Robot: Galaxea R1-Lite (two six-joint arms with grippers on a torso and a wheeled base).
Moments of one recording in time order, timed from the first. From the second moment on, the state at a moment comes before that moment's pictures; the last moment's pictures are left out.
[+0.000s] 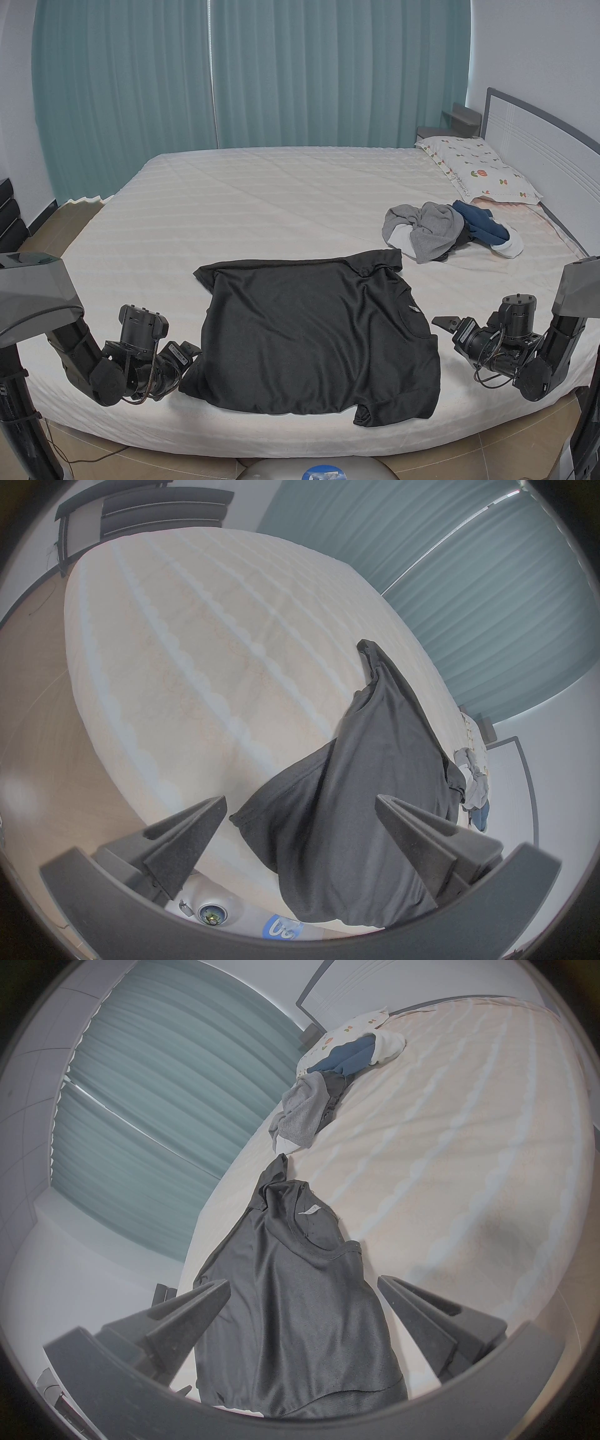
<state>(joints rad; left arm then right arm) -0.25 2.06 -0.49 -0.72 0.09 -1.05 0.18 2.14 -0.37 -1.29 0.09 0.88</state>
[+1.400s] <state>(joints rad) -0.24 2.09 -0.36 -0.80 0.18 -0.91 0.18 2.14 -0.35 -1.30 0.09 0.87</state>
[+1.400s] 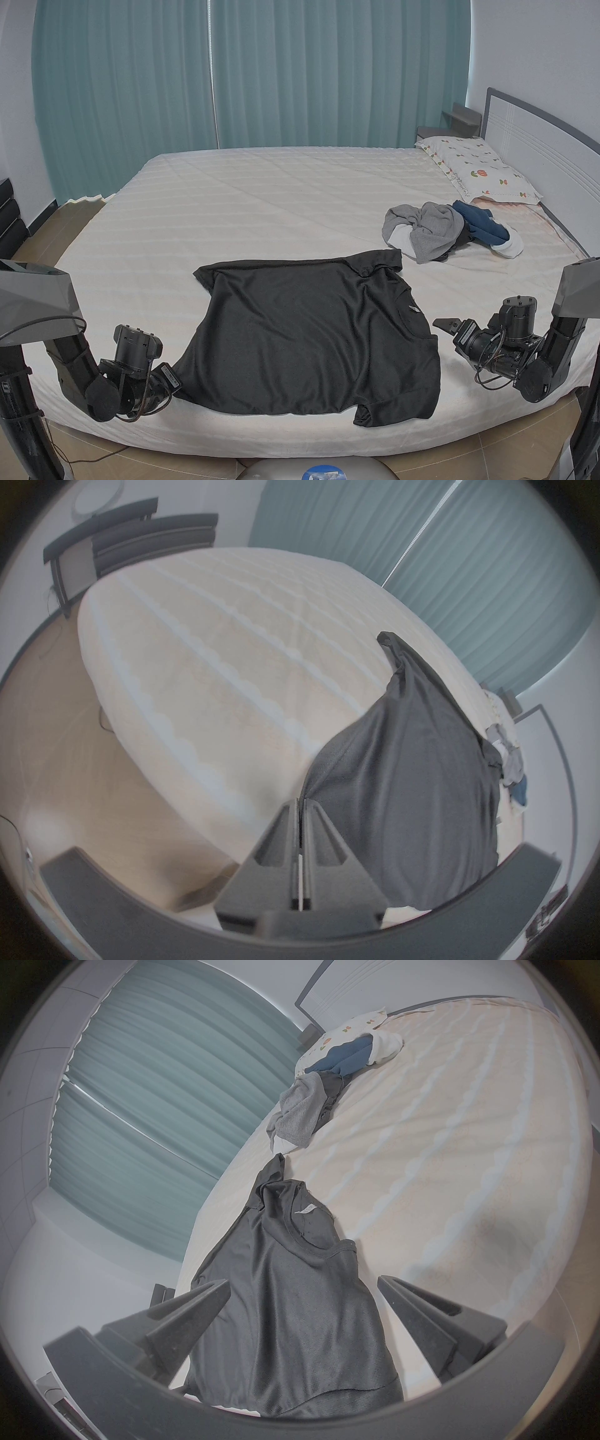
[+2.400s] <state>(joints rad) -0.23 2.04 -0.27 -0.77 0.29 -0.78 0.18 2.21 -0.29 -1.29 0.07 0.69</state>
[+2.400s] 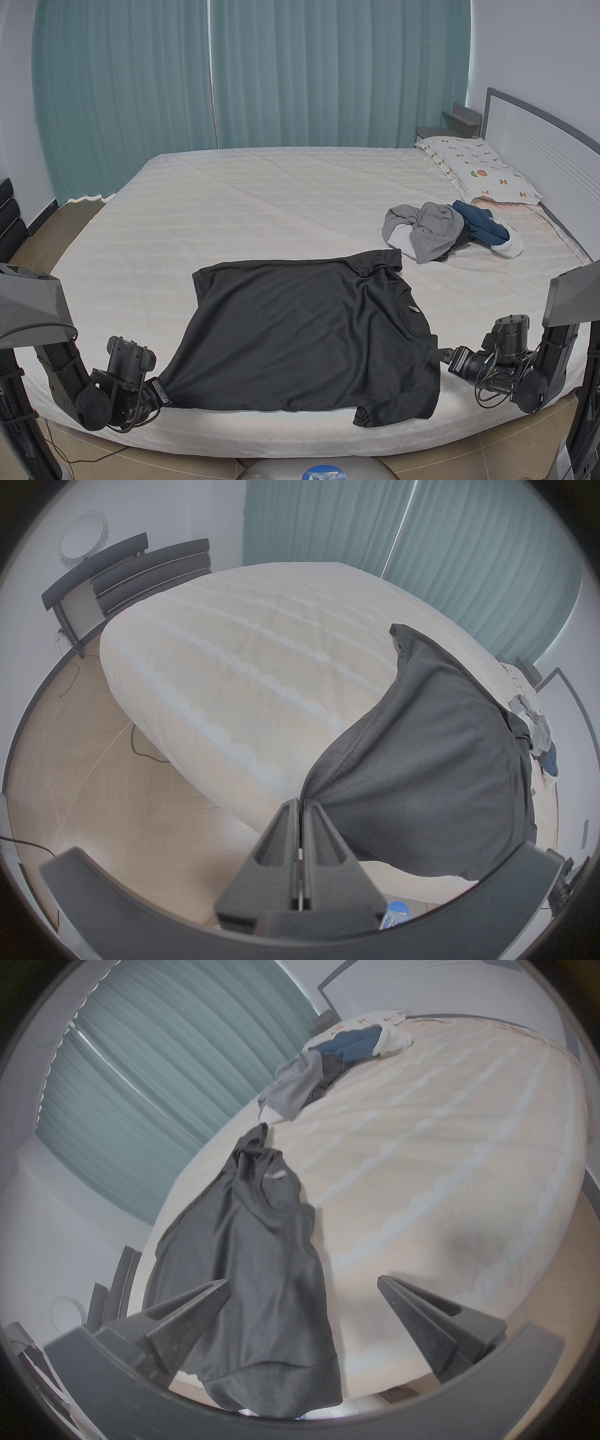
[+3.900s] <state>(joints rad) -0.16 2.05 -0.30 -0.85 0.29 -0.78 0.20 2.43 -0.81 -1.21 0.02 0.68</state>
